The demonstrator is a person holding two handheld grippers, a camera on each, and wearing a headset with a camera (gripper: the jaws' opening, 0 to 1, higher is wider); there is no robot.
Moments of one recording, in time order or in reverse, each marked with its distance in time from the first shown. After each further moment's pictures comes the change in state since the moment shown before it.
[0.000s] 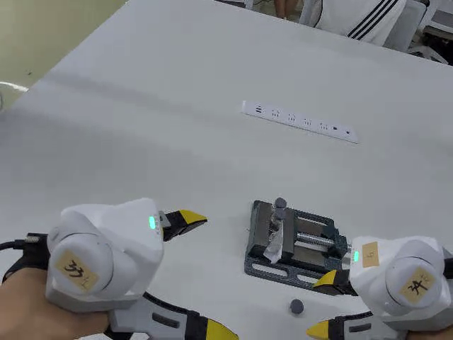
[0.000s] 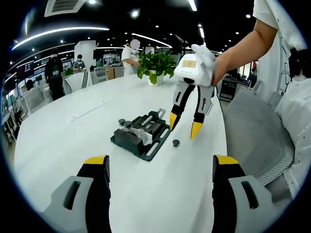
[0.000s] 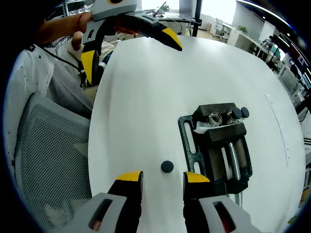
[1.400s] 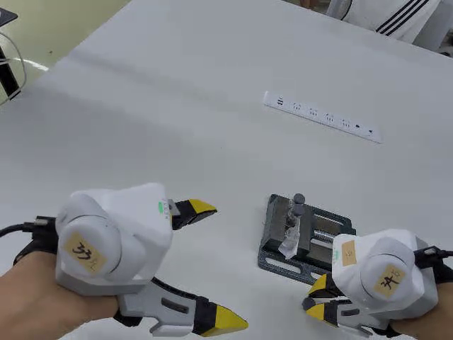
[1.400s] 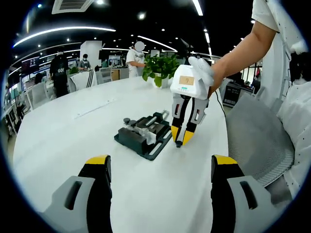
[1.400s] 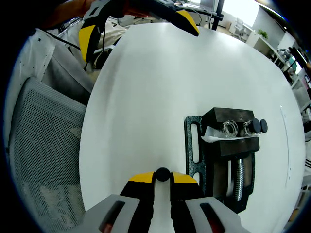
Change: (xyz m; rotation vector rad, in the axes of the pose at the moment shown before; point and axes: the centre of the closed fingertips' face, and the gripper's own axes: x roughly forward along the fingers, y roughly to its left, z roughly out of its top) left arm -0.005 0.006 -0.003 -0.041 -0.035 0.026; right arm 0.020 -0.004 0.000 -0.134 0.100 0.049
